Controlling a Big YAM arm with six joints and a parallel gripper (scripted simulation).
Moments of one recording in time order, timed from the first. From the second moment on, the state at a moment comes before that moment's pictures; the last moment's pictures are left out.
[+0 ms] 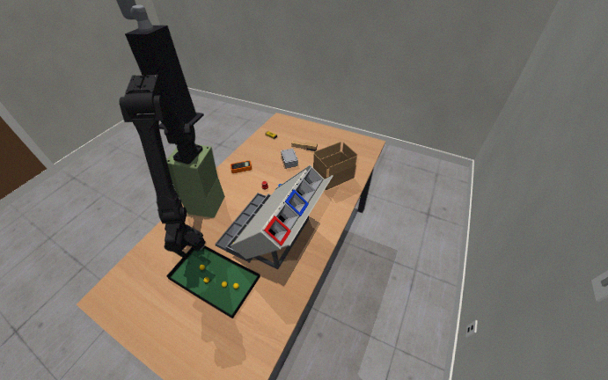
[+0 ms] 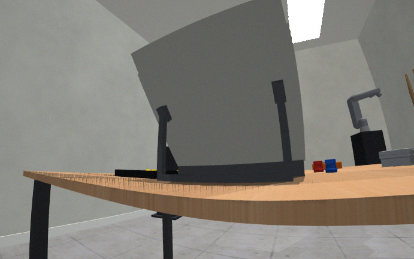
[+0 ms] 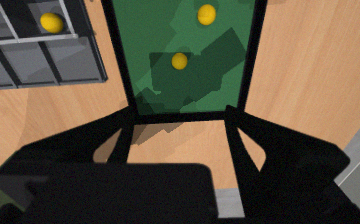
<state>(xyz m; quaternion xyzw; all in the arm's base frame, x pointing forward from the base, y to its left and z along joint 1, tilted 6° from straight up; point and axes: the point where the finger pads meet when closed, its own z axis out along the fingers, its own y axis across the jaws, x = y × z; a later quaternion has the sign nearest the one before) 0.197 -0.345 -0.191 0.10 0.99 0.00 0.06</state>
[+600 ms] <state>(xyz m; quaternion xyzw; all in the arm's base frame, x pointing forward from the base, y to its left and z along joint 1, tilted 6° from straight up) 0.197 -0.345 -0.191 0.10 0.99 0.00 0.06</state>
